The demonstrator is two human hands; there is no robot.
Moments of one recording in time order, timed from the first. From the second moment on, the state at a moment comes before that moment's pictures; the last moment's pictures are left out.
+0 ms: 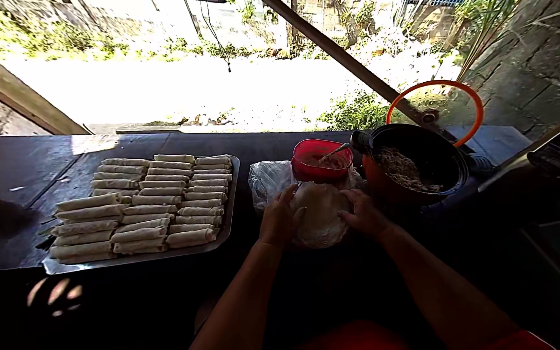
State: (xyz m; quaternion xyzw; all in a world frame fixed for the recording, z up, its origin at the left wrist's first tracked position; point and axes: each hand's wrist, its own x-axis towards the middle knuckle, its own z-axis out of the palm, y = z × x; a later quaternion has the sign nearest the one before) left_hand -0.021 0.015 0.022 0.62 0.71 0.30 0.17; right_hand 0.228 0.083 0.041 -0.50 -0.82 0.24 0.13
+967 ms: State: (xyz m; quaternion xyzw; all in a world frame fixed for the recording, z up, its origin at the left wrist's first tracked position) left_hand -0.039 0.025 0.004 0.56 0.70 0.37 0.25; right_hand 0.209 0.118 0.056 -0.47 -0.79 0.39 0.10
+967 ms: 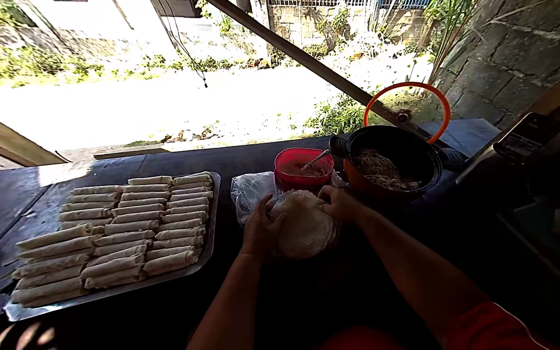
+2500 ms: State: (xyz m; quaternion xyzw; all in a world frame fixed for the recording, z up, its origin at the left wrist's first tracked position) left_hand -0.058 0.090 0.082 0.69 0.58 0.22 0.36; right_hand 0.189 0.046 0.041 -0.49 -0.29 0.74 0.35
